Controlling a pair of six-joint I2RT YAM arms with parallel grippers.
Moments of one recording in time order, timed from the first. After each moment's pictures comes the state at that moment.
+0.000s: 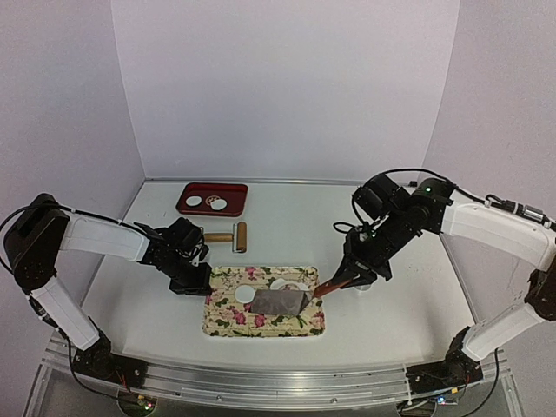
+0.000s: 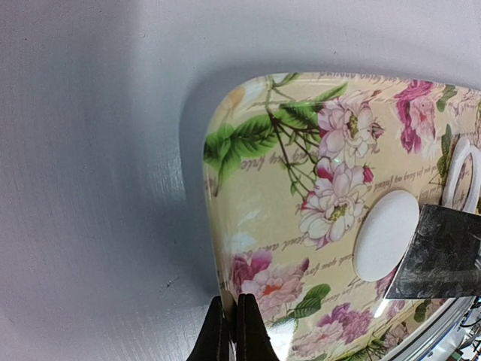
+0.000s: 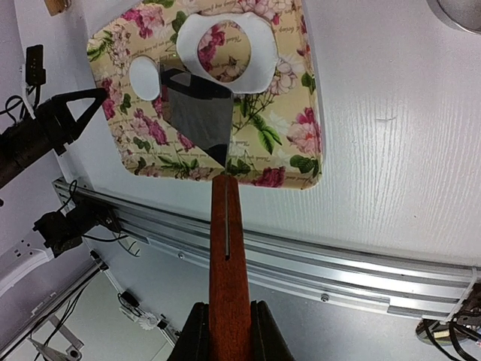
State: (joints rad) left arm -0.67 1.60 0.79 -0.37 0.19 -0.62; right arm 0.82 1.43 1.24 -1.01 -0.39 1.03
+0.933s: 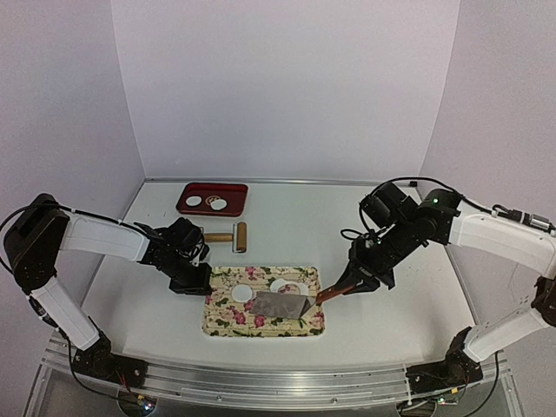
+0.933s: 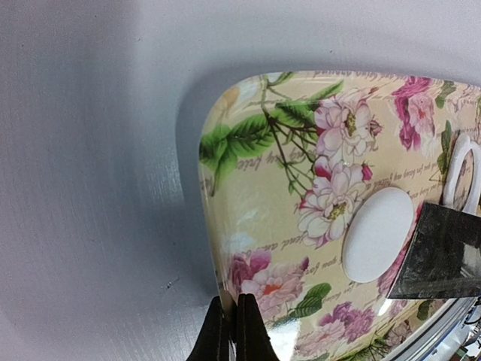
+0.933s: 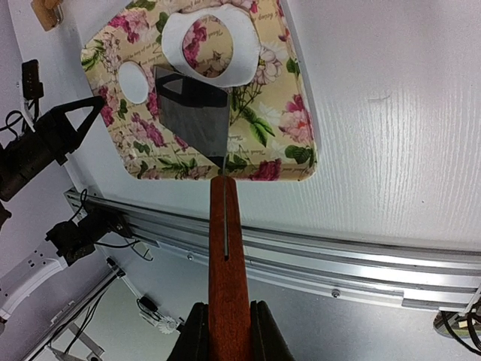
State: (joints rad) left arm -0.67 1.60 0.79 -0.36 0.19 -0.60; right arm 0.81 1.37 1.14 -0.94 -0.40 1.14
